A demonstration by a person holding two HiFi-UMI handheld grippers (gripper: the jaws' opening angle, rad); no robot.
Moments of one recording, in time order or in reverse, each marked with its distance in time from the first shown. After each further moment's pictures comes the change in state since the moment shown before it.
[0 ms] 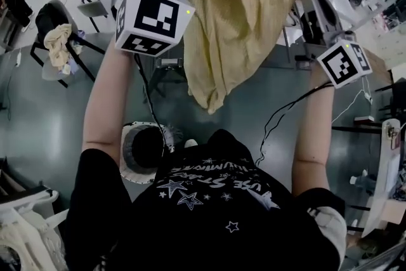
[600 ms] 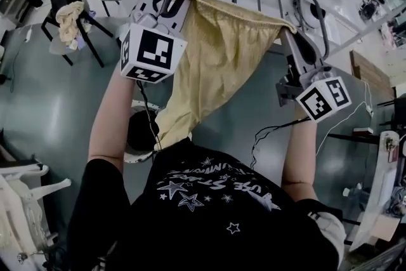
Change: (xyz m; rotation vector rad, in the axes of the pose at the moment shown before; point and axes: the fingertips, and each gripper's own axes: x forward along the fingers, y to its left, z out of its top) left arm -0.102 -0.095 0.003 -0.053 0.151 0.030; right arm -0.138 0.057 -0.063 0.088 0.168 0.031
